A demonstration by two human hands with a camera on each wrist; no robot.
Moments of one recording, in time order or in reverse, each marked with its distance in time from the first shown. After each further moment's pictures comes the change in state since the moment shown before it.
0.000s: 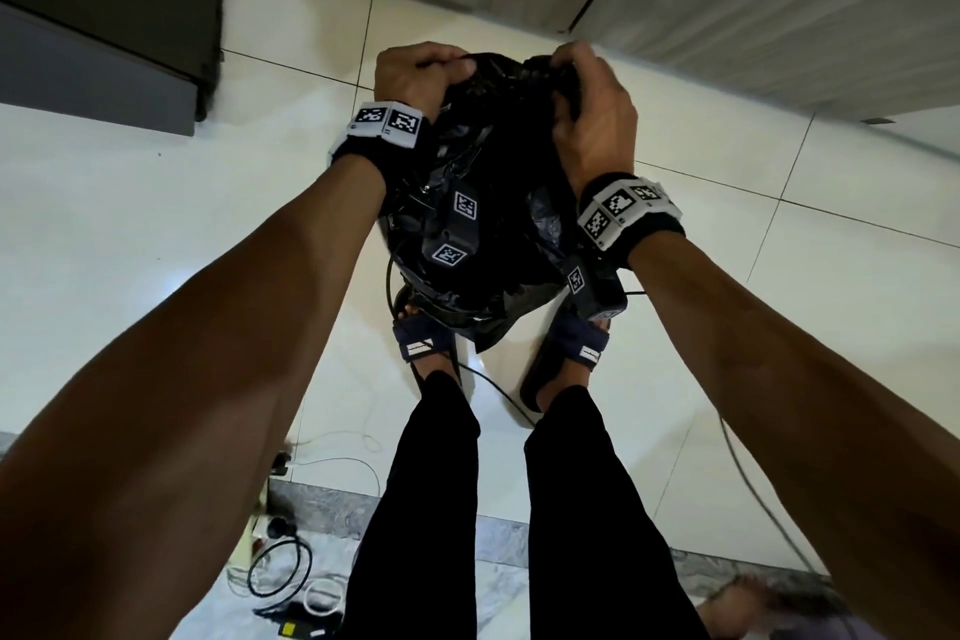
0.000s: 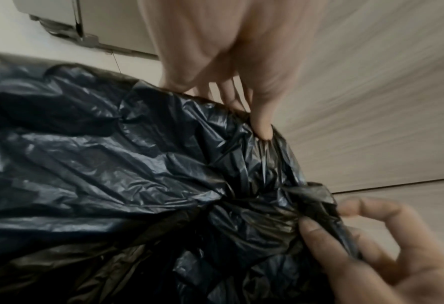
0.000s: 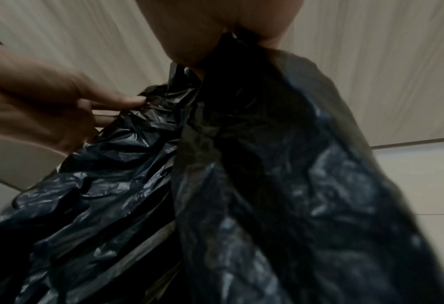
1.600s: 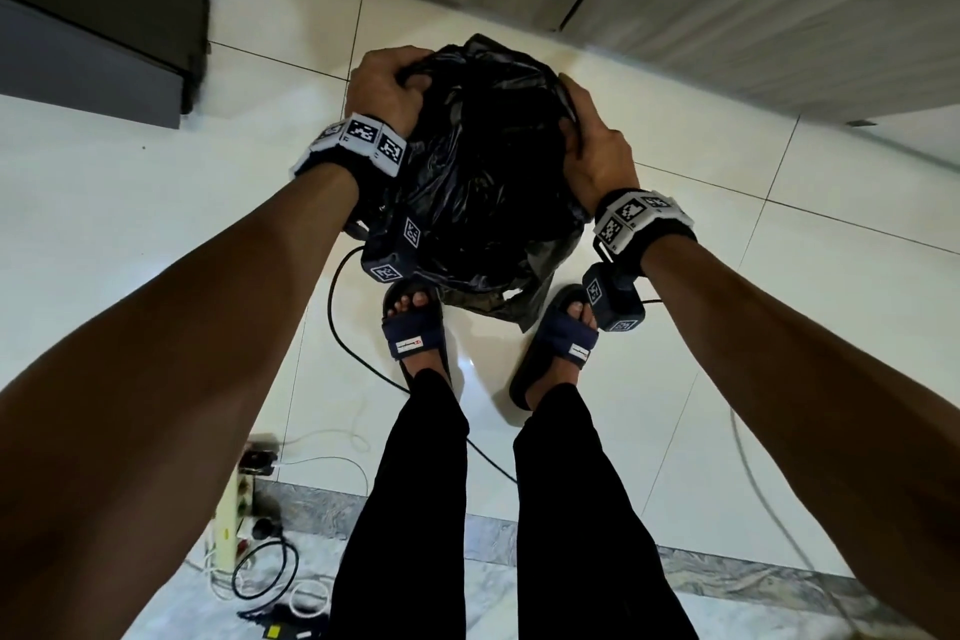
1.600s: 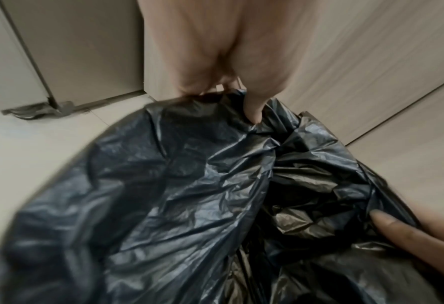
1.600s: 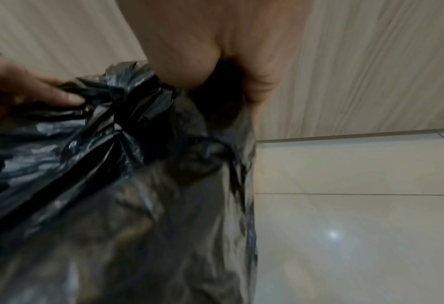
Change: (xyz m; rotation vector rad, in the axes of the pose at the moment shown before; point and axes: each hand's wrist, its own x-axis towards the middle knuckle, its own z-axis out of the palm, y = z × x) left_hand 0.012 -0.033 -0.018 0.351 -0.018 0.179; right_hand -0.013 0.044 -0.006 -0.120 -0.300 0.151
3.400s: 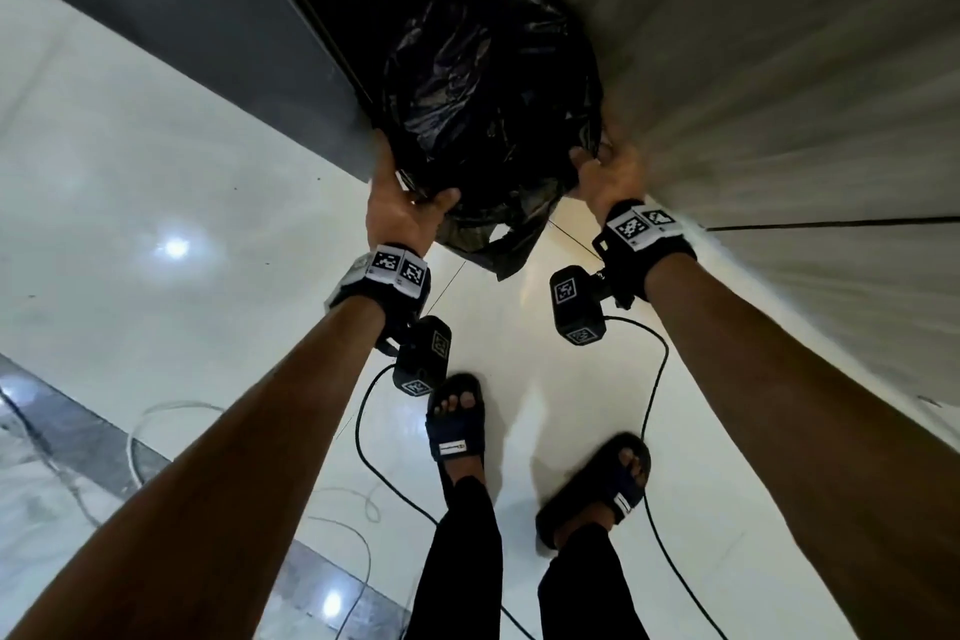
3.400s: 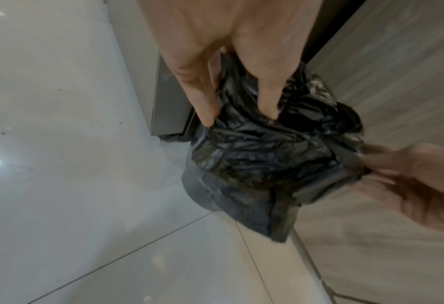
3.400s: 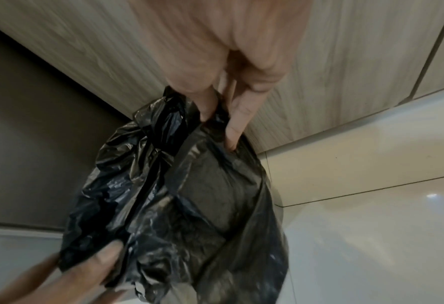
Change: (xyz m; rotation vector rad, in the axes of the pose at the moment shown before) left_hand -0.006 -0.115 -0.183 -0.377 0.411 -0.372; right_hand 0.141 -0.230 0.129 0.378 -0.105 0.111
